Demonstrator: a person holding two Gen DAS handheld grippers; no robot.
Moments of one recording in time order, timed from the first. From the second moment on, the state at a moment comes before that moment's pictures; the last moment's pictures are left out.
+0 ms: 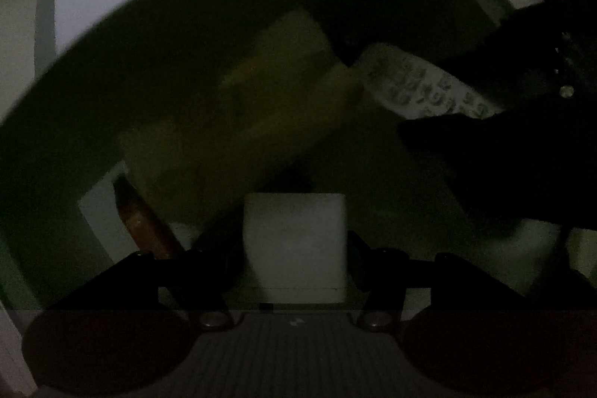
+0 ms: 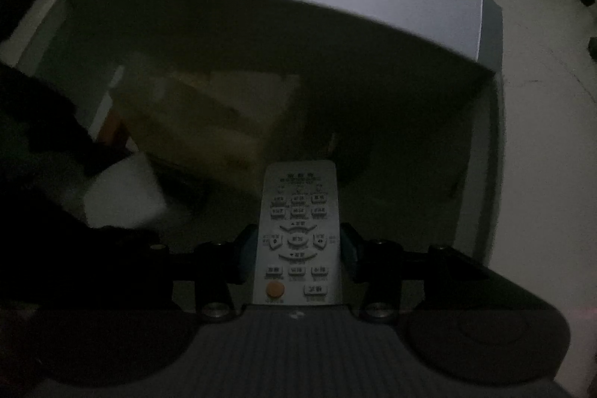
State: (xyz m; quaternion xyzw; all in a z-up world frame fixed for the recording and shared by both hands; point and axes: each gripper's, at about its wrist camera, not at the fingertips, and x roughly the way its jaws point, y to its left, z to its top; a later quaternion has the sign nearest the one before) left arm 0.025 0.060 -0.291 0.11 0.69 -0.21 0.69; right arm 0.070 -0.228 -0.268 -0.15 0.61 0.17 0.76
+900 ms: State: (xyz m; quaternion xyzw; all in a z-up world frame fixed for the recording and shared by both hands) left arm -0.015 0.065 -0.317 0.09 0.71 -0.16 0.68; right arm 0.087 -0.228 -0.330 -0.16 0.65 0.13 0.73
